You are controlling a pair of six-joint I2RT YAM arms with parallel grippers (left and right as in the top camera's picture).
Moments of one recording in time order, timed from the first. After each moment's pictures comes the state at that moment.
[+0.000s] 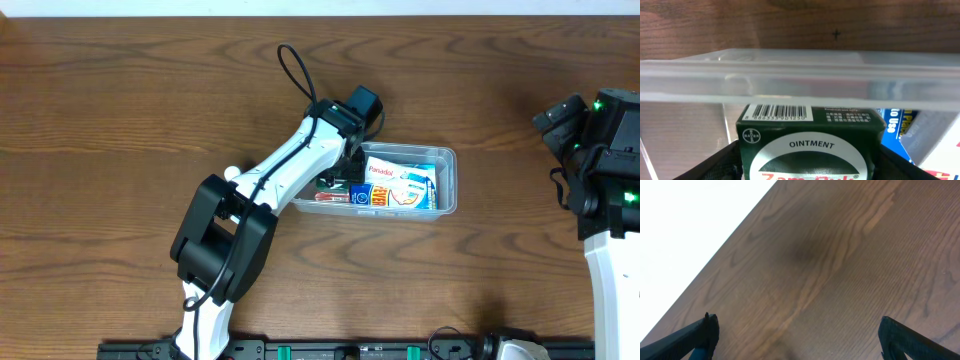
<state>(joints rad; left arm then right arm) -0.63 2.07 1.61 -1.04 -0.05 -0.56 -0.14 1.18 1.19 -0.75 0.24 0.76</state>
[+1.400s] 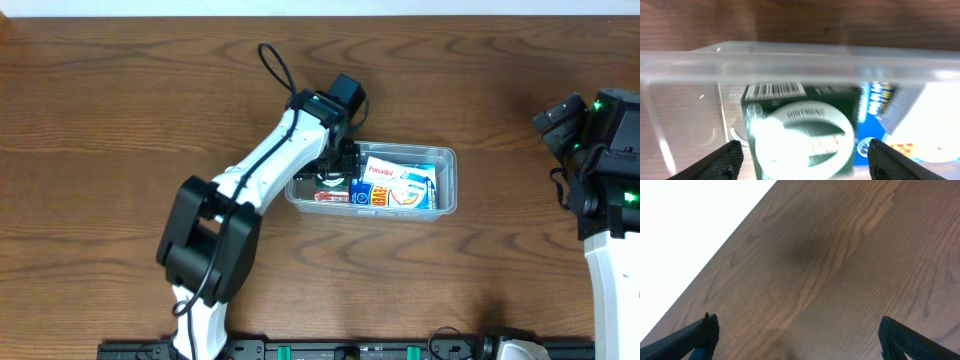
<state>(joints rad) -0.56 2.01 1.61 -1.06 0.09 -0.54 -0.14 1.18 1.19 -0.75 0.24 0.76</state>
